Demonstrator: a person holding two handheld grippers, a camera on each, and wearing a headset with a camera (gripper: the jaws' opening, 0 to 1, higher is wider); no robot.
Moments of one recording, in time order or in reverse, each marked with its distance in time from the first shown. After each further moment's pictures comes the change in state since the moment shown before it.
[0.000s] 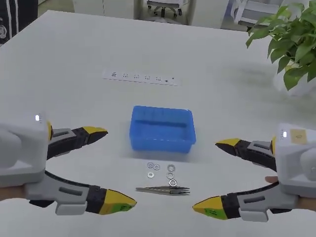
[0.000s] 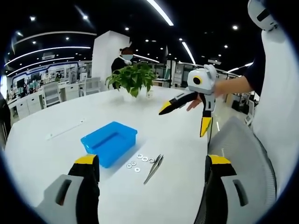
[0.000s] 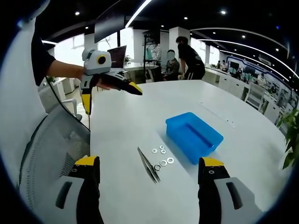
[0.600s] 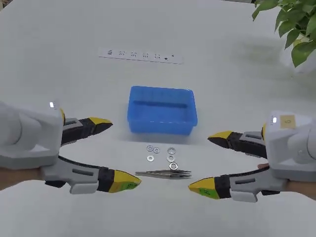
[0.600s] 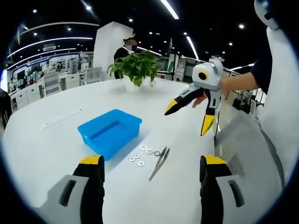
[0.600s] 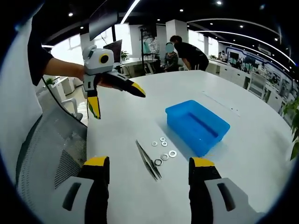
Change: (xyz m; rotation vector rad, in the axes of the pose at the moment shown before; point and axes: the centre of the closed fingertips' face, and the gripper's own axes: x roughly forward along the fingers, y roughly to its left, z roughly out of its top) left arm 0.031 0.021 -0.029 -0.052 0.068 0.000; right arm 0.025 -0.009 -0.022 0.060 0.053 0.025
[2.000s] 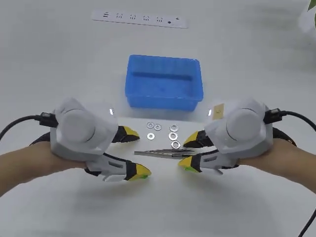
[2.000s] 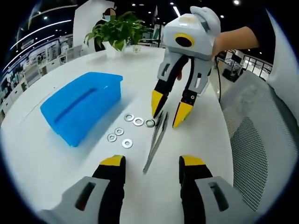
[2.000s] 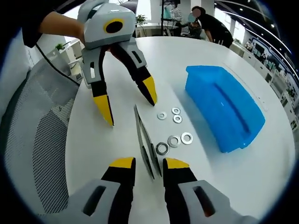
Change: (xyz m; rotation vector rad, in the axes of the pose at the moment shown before) left arm 0.069 -0.010 -0.077 0.121 0.289 -0.119; right arm 0.069 -0.002 -0.062 -0.151 0.339 0.113
